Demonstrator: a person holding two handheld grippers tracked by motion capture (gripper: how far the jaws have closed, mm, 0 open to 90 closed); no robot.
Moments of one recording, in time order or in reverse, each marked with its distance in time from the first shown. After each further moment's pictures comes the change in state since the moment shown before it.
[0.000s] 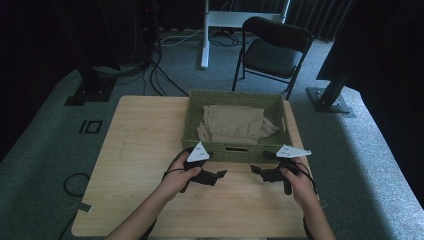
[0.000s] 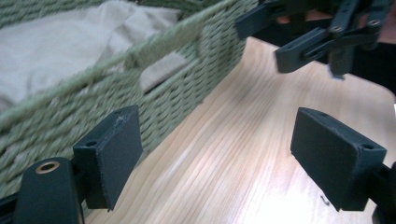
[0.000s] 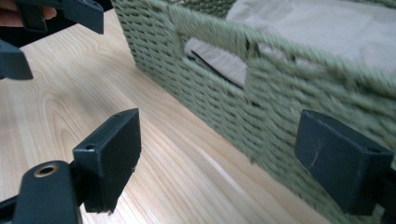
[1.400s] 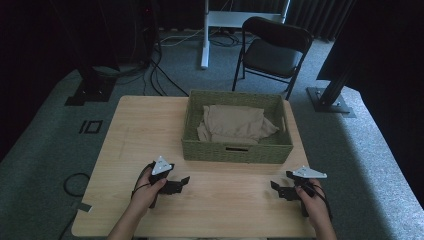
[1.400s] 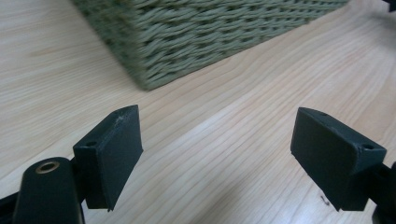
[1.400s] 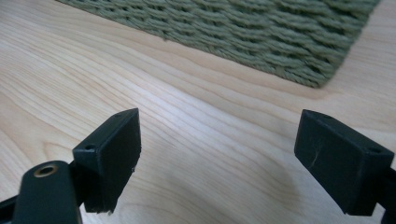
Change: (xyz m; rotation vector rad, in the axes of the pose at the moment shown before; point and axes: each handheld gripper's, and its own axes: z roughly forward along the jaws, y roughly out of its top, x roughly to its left) left arm 0.041 -0.097 -0.057 0.064 0.247 -0.180; right arm -0.015 -0.079 -0.038 0.116 -0.258 0.121
